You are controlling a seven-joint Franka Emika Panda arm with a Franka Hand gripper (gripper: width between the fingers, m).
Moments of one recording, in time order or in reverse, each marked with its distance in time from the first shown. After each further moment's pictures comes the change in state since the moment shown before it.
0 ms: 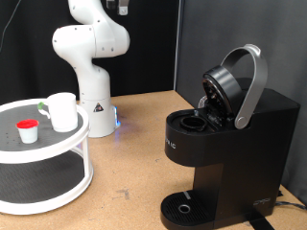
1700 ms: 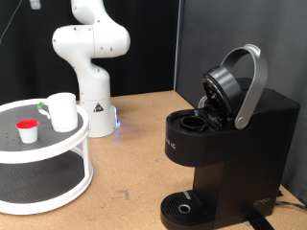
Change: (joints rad) arm -0.086 -0.031 -0.346 0.060 -0.191 -0.087 -0.300
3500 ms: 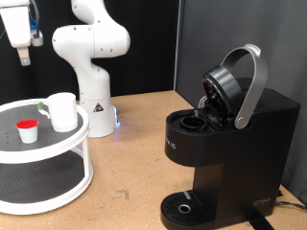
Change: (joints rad) arm 0.000 0.091 -0.130 -0.234 -0.071 0.391 -0.107
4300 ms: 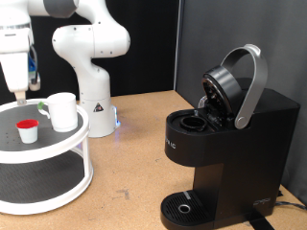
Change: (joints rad) arm 0.000 0.190 -0.048 -0.091 -0.046 0.279 -0.005
